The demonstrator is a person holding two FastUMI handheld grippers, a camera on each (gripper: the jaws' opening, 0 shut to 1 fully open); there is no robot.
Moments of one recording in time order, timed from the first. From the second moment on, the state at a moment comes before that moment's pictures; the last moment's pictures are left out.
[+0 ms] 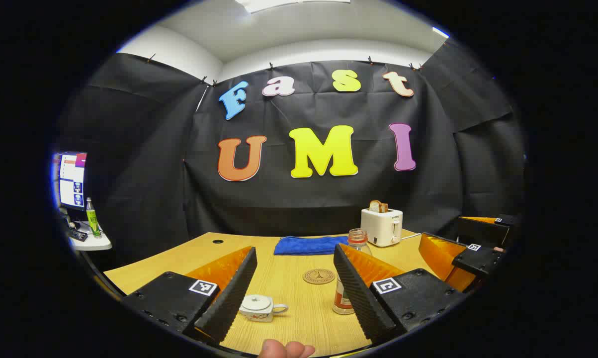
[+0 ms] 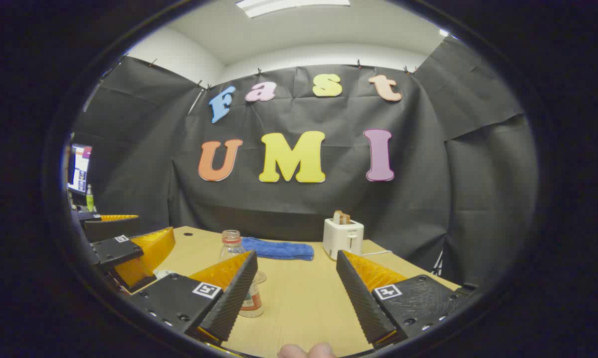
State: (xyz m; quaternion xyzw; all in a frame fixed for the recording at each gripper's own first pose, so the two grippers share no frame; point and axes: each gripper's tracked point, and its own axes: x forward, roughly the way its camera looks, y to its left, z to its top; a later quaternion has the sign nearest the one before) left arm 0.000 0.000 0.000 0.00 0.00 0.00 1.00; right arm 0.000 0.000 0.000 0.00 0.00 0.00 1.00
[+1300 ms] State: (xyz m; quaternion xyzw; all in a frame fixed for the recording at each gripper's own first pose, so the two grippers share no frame) left arm 0.004 0.017 -0.003 -0.01 0.00 0.01 1.00; right arm 0.007 0.001 -0.010 0.00 0.01 0.00 1.00
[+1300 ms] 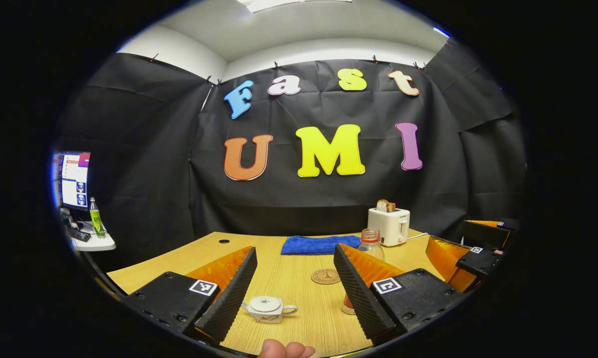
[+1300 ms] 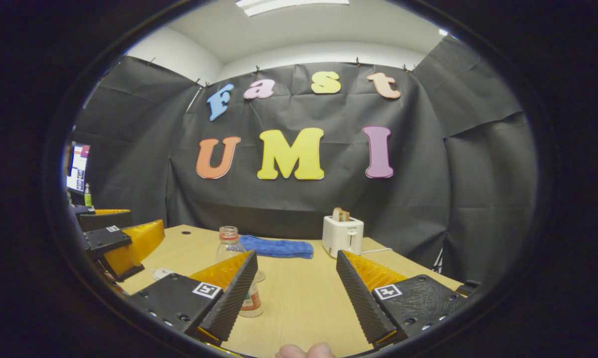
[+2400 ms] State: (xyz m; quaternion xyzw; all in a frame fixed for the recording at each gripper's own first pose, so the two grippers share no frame) left arm 0.033 0.056 -0.123 -0.02 0.14 0.01 0.99; right arm 0.022 -0.030 -0.084 -0.01 0.06 -0.01 1.00
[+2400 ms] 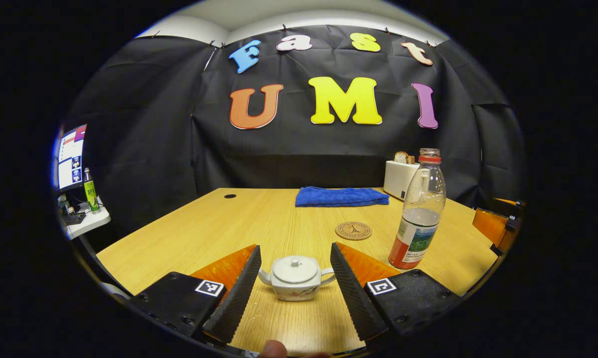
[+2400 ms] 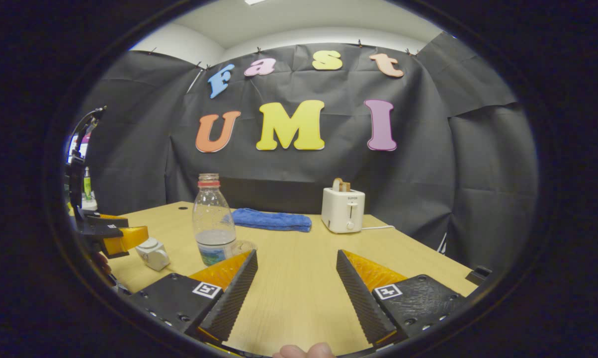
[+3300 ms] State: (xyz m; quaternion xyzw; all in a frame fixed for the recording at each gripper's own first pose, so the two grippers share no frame) left arm 0.060 0.068 -0.142 -0.02 0.18 0.02 0.98; right arm 0.024 0.009 -0.080 -0.02 0.06 0.08 0.99
